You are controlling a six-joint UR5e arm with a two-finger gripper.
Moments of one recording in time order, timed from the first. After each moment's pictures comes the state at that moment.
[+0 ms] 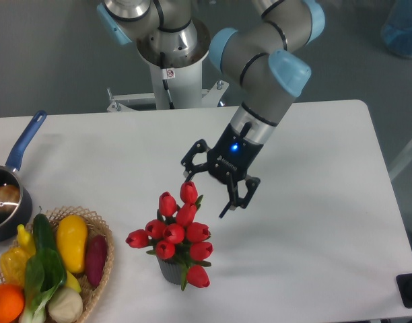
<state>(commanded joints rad) 2.58 -1.87 -1.76 -0.86 0.78 1.06</state>
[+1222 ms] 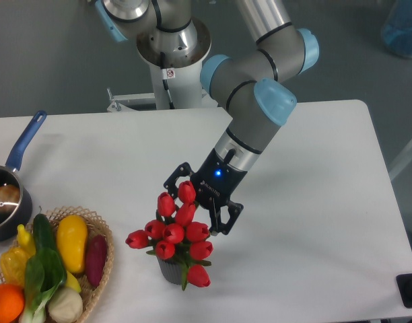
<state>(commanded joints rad) 2.54 -1.94 -1.71 -0.81 0.78 1.03</state>
